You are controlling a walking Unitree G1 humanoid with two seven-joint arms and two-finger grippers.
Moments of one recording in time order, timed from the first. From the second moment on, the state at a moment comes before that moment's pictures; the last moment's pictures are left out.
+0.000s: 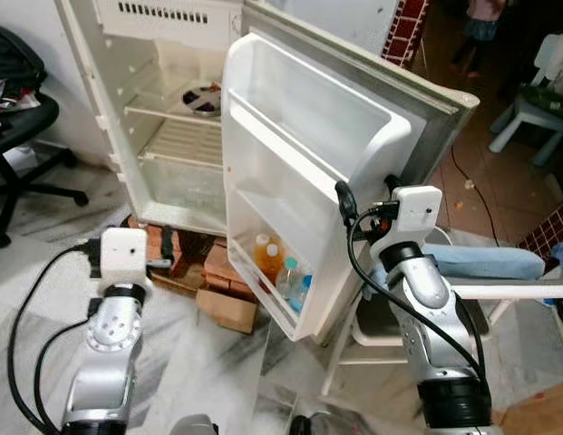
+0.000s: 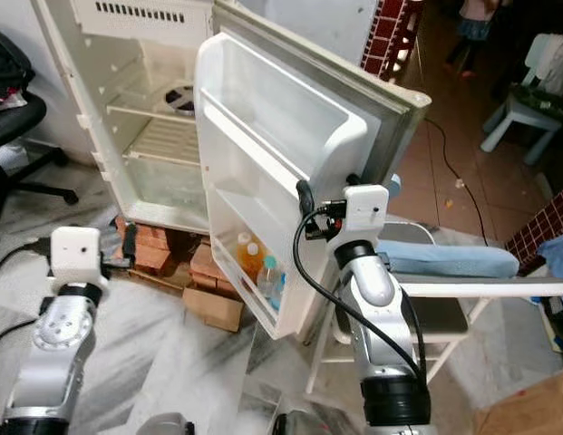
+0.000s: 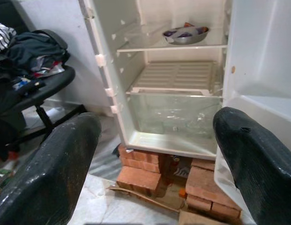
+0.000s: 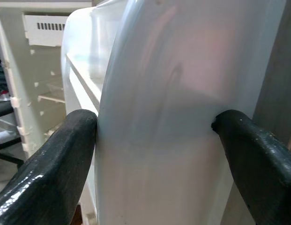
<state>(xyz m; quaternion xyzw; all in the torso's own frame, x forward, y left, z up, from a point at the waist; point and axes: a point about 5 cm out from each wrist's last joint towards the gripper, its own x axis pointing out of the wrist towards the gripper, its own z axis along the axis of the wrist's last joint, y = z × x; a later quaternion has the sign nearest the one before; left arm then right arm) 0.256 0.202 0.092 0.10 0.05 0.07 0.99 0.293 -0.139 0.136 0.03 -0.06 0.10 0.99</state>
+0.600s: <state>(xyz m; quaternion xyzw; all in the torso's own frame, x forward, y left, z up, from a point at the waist) 0.247 0.219 0.081 0.10 0.09 0.11 0.98 0.267 -0.108 0.135 0.19 0.01 0.30 0.94</state>
